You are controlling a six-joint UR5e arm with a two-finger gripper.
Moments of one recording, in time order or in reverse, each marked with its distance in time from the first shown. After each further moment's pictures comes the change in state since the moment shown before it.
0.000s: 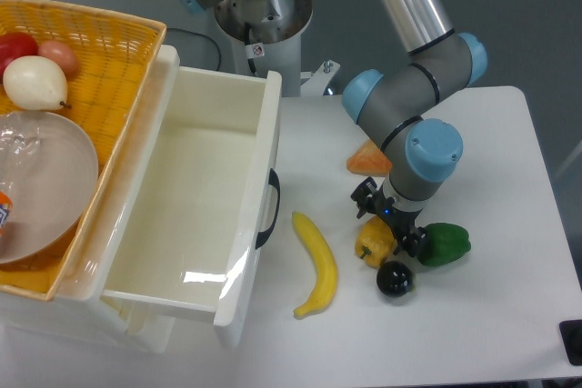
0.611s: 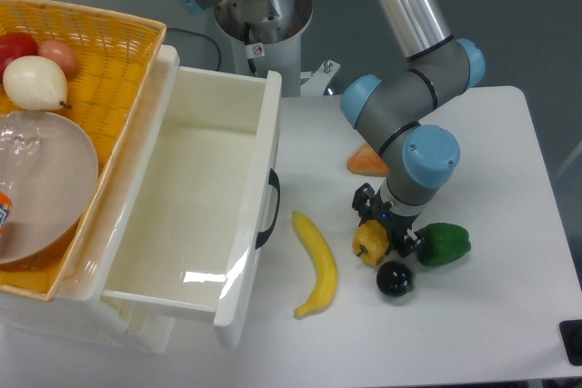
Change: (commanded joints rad) arm -0.002 0.011 0.023 -0.017 0.003 -0.002
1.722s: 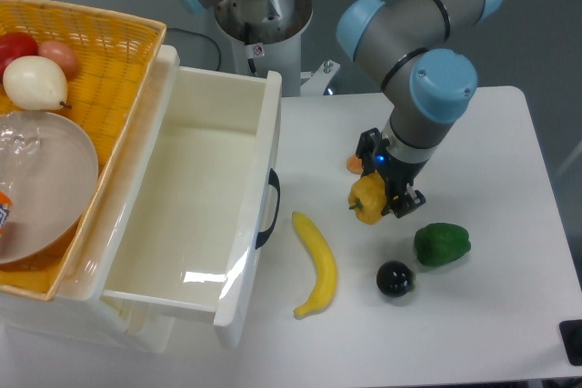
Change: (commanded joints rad) arm -0.012 0.219 0.078 -0.360 0.015 0.290
